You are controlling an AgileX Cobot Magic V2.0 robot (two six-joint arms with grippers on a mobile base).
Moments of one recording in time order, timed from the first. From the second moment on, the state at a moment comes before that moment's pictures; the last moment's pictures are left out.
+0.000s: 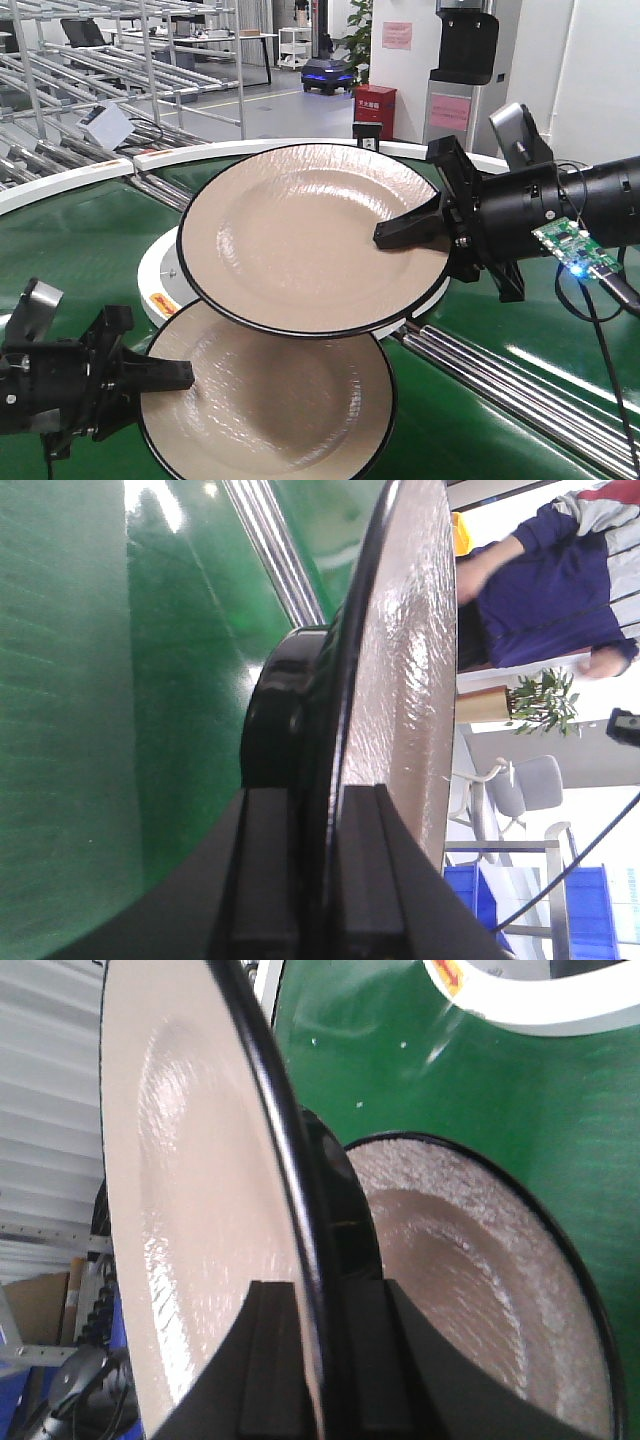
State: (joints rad) left arm -0.01 1.42 -0.94 -1.40 0.92 0.55; right arm 0.12 1.61 -1.59 1.05 1.05 -0.09
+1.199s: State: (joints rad) left arm -0.01 1.42 -0.93 -1.40 0.89 0.55; right arm 0.12 1.61 -1.59 1.04 1.04 -0.09
